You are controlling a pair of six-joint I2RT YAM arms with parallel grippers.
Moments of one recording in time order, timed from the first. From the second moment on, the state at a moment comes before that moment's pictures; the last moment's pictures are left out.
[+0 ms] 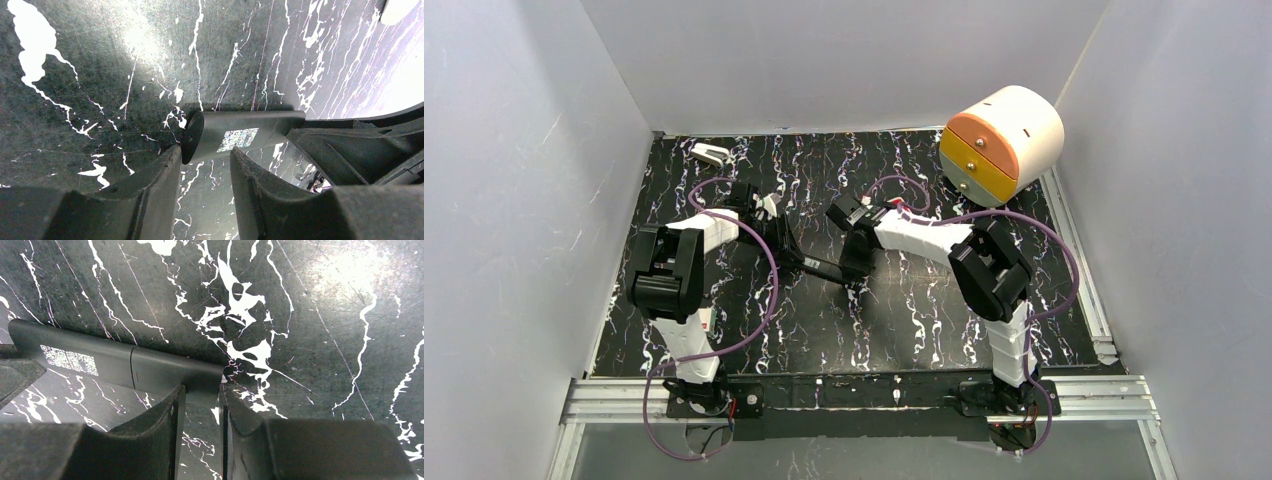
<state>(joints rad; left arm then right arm) -0.16 1.82 1.04 -0.42 0.58 -0.38 0.87 2.04 1.49 -0.72 0.10 1.05</state>
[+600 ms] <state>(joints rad) -0.18 1.86 1.12 -0.50 0.55 -0.41 0.85 1.97 1.35 -0.54 0.05 1.08</state>
